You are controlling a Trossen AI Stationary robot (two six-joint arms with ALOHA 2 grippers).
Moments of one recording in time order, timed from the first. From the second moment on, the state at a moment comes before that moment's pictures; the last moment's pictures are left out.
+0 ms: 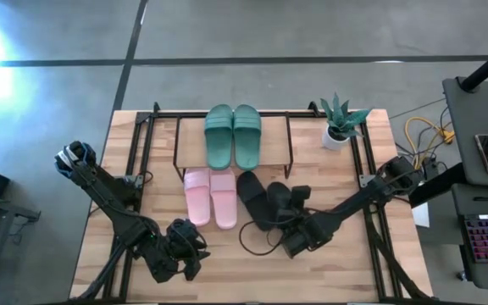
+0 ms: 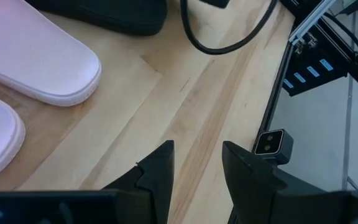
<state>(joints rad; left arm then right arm) -0.81 1.44 1.07 -0.51 -0.55 -1.33 0.53 1.82 1.20 -0.96 0.86 0.50</state>
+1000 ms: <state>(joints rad) -0.81 1.44 1.07 -0.49 -0.55 -1.33 0.40 1.85 1.16 -0.76 0.81 0.27</state>
